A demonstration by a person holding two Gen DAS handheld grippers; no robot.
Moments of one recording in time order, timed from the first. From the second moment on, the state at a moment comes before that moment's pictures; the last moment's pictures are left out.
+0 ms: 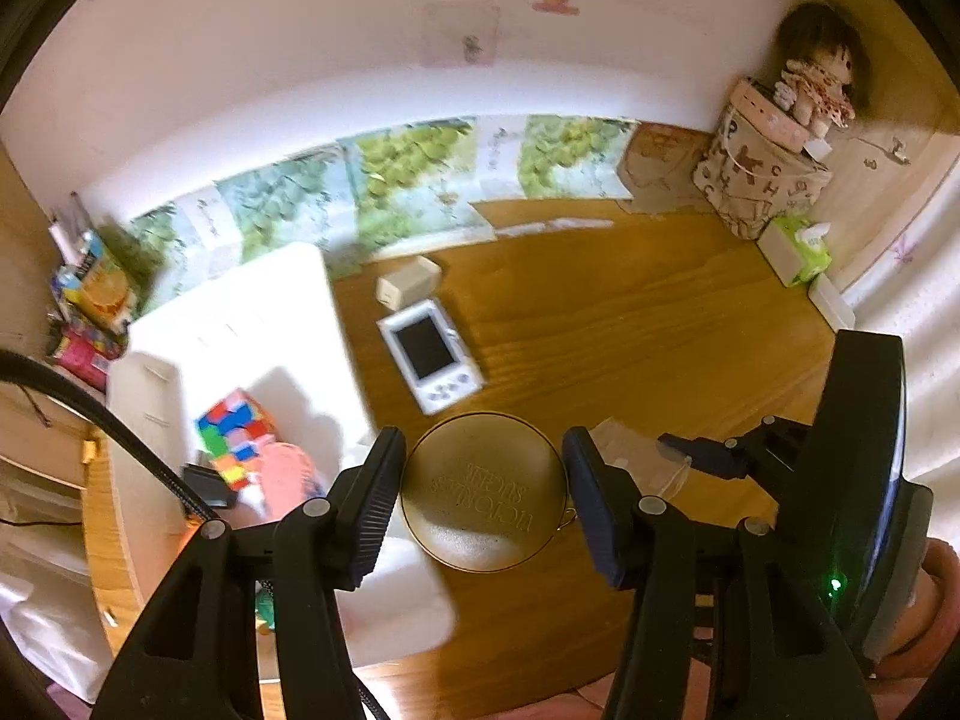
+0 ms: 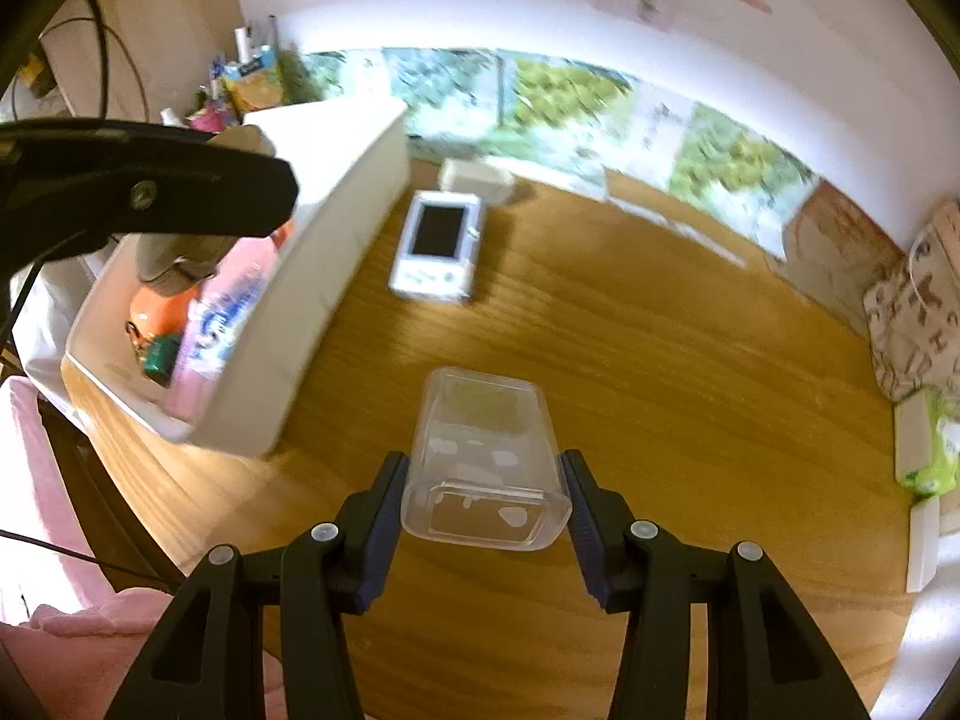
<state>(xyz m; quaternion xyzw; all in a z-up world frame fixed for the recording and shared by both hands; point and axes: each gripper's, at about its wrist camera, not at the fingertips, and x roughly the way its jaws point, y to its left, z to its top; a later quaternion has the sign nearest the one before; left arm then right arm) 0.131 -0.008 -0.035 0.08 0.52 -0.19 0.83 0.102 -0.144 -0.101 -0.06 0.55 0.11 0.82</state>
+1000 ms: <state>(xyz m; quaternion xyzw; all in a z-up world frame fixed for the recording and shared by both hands) 0.147 0.180 -0.077 0.03 0.55 -0.03 0.84 0.129 0.009 -0.078 -0.04 0.49 0.19 0.85</state>
